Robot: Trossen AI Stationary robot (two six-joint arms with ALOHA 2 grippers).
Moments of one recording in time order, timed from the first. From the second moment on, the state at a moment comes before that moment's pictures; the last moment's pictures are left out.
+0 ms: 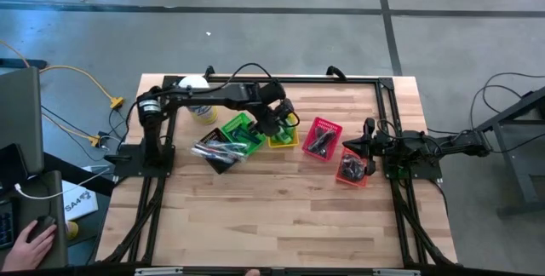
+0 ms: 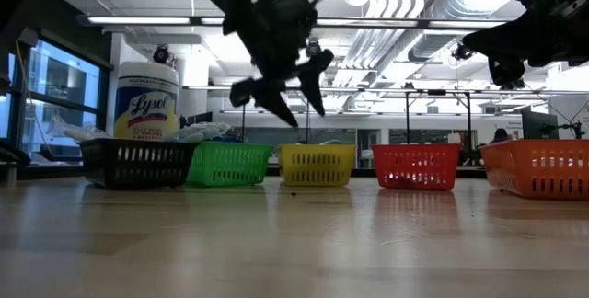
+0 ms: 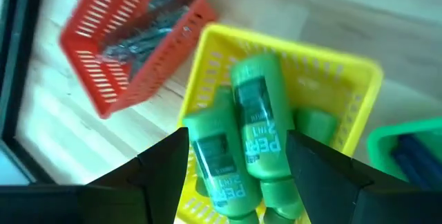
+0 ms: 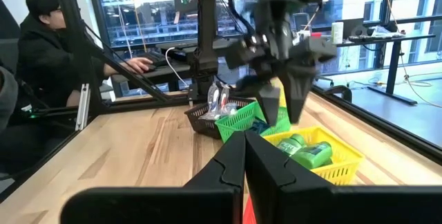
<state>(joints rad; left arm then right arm) 0.32 1.89 1.49 -0.57 0.24 1.46 0.14 0.03 0.01 0.06 0.25 0.08</state>
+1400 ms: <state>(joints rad) 0.02 0.41 0.24 0.20 0.13 -0.01 0.14 0.03 0.01 0.07 0.08 0.24</state>
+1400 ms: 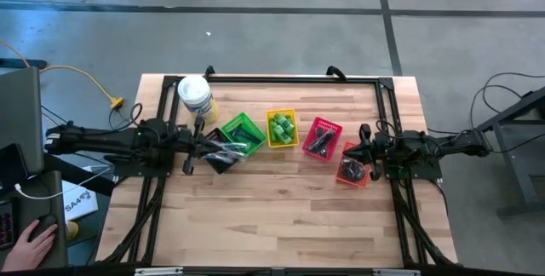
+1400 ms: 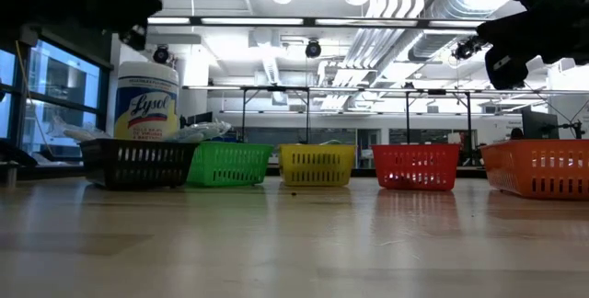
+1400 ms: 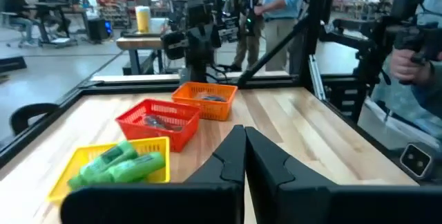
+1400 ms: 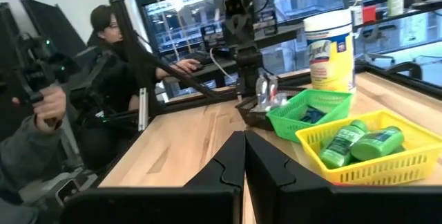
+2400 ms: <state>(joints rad) 0.02 0.01 0.05 -0.08 0.00 -0.05 0.14 0.02 0.01 0.12 0.08 0.19</state>
